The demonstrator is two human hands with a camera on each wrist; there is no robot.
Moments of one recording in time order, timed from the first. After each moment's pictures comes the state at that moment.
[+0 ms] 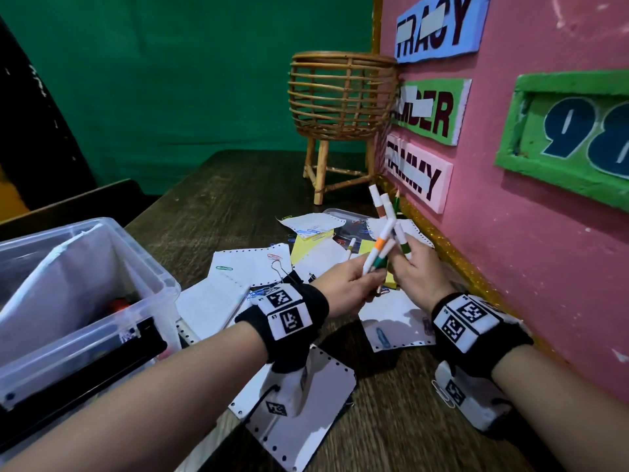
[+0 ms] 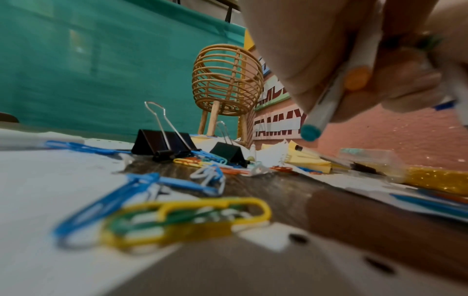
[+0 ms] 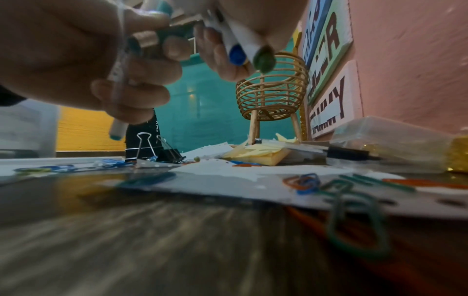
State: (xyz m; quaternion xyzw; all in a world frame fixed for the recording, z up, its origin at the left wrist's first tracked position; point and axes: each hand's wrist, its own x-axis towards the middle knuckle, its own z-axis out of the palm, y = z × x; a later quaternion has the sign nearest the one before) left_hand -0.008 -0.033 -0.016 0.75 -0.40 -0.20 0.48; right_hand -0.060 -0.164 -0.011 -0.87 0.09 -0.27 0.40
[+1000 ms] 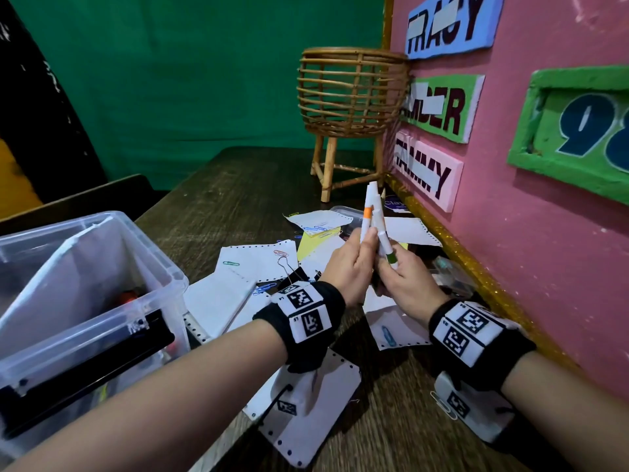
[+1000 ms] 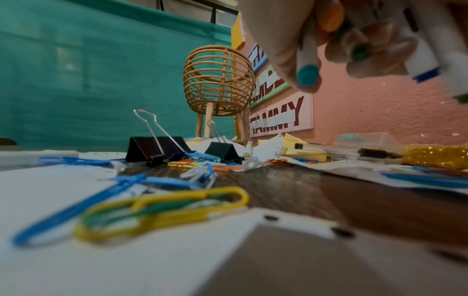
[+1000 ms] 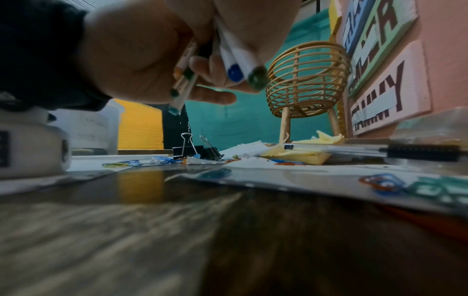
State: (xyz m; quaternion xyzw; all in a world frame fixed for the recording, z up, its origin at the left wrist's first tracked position) left_hand -0.009 -0.042 -0.013 0.75 -0.35 -0.01 0.55; right_hand -0.061 -0.139 -0.015 -0.85 0.00 -0.21 0.49
